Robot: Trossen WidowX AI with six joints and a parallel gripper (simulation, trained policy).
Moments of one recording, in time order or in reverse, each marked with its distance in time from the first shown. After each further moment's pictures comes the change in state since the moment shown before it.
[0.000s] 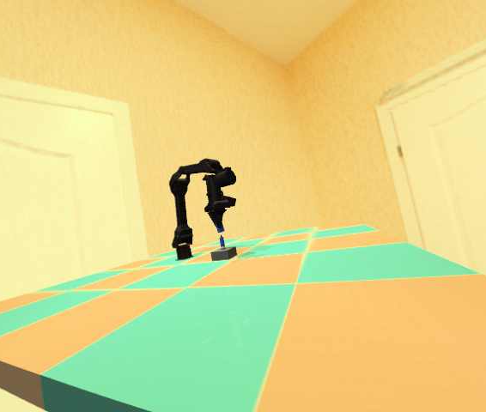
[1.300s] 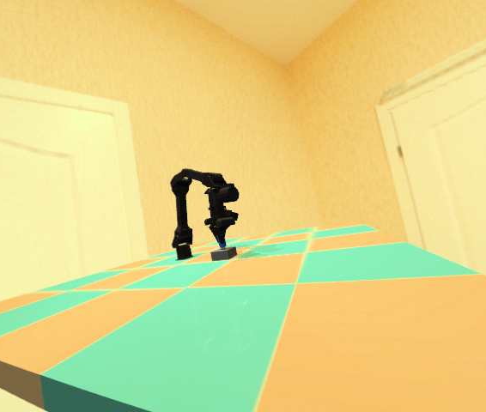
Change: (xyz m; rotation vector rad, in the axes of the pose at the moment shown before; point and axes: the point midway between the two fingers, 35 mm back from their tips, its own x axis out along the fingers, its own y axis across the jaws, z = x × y) arm 0.063 -0.004 0.000 -0.098 -0.001 0.057
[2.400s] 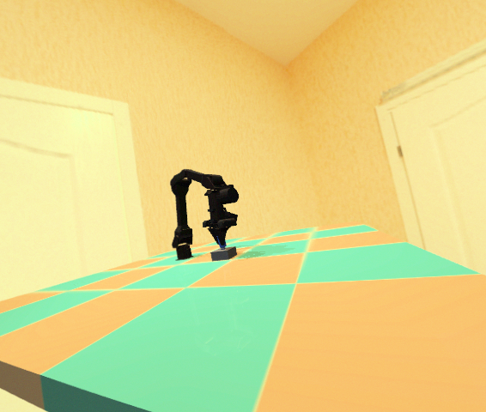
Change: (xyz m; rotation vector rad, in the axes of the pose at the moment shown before) arm 0.007 -0.001 -0.002 -0.108 0.005 -0.013
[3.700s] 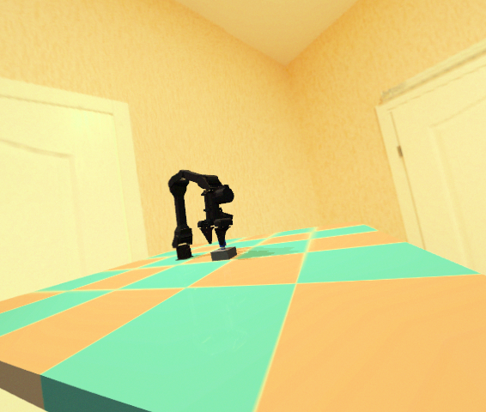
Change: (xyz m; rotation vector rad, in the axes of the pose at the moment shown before) arm -0.006 0.013 -0.013 -0.065 0.028 -0.029
